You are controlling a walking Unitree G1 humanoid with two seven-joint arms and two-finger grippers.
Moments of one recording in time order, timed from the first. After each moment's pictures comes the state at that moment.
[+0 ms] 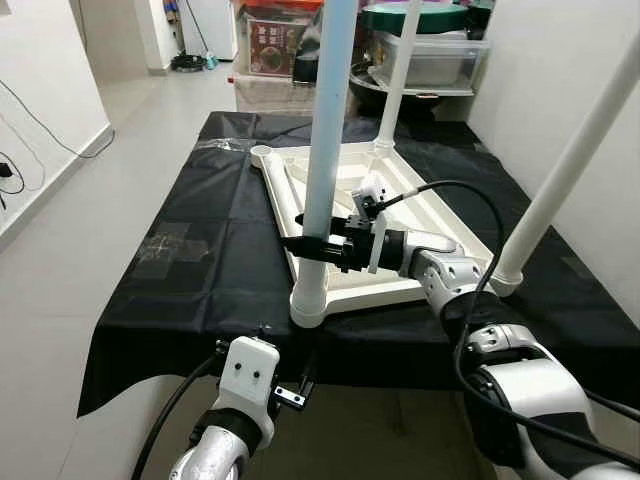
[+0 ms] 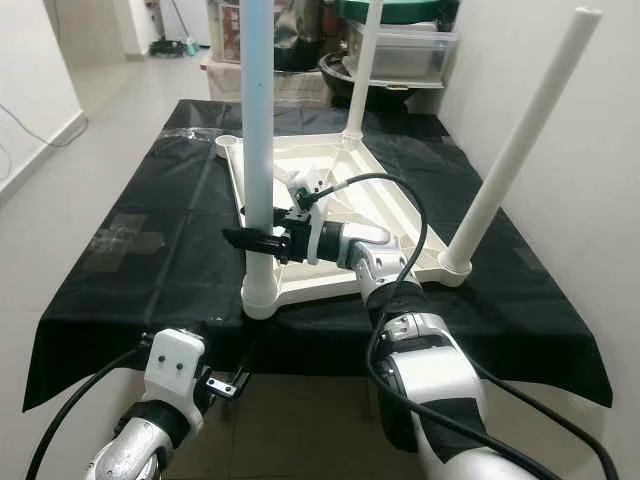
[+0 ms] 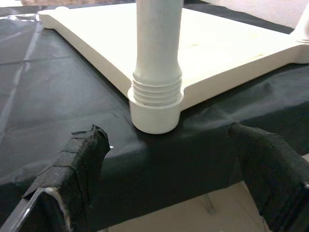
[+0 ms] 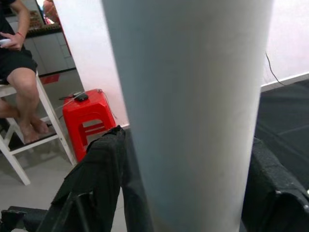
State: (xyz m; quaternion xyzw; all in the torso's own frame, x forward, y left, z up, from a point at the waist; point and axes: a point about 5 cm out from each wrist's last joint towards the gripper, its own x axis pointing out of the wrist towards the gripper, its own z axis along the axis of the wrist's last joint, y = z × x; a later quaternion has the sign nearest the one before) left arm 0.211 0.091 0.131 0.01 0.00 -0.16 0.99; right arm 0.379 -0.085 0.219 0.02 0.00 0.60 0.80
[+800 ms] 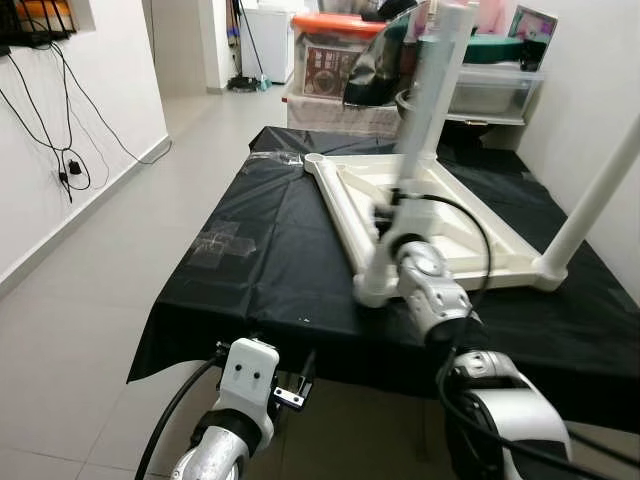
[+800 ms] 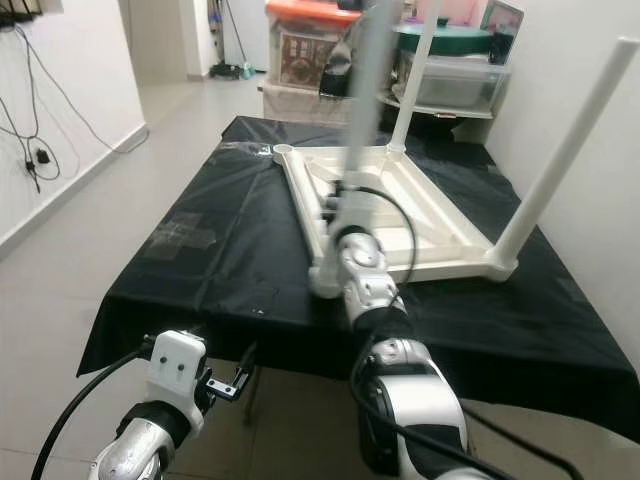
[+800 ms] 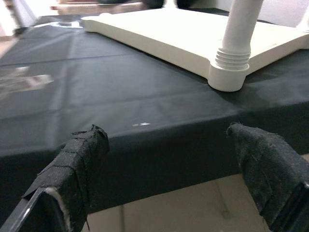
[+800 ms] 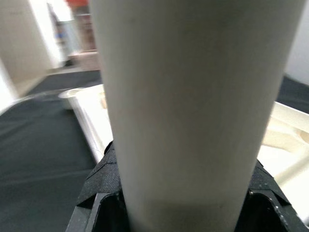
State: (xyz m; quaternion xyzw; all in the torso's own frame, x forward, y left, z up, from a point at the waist) left arm 0.214 0.091 0.125 0.02 0.00 -0.16 0.99; right arm 0.399 -0.146 0.196 0.07 -0.01 -0.11 0.99
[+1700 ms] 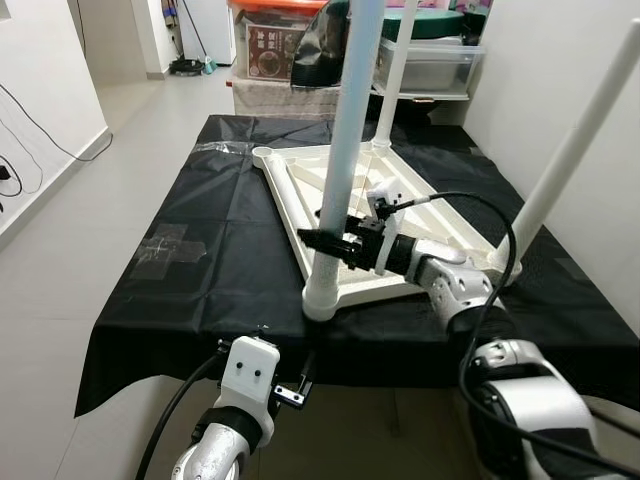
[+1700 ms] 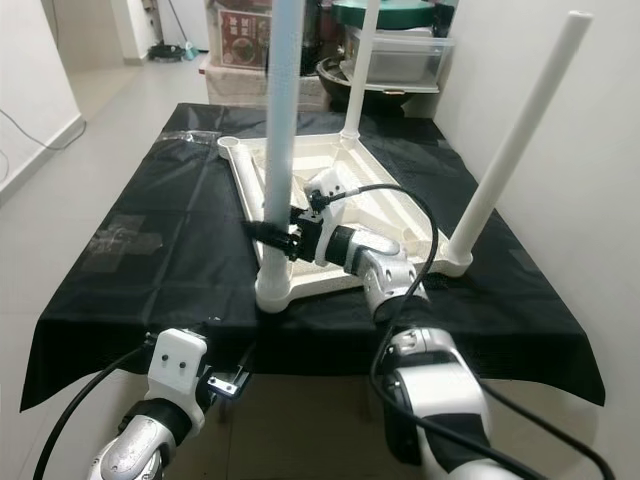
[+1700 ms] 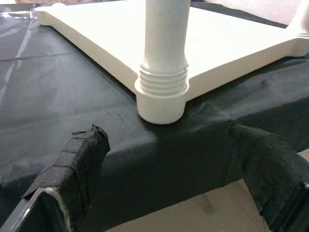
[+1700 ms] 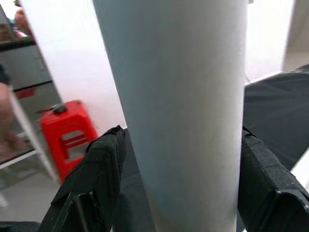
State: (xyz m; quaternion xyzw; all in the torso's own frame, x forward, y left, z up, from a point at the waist) left arm 0.216 0.090 0.125 0.01 0.00 -0.16 0.99; right arm 0.380 -0.104 0.213 0.04 0.00 0.55 0.83
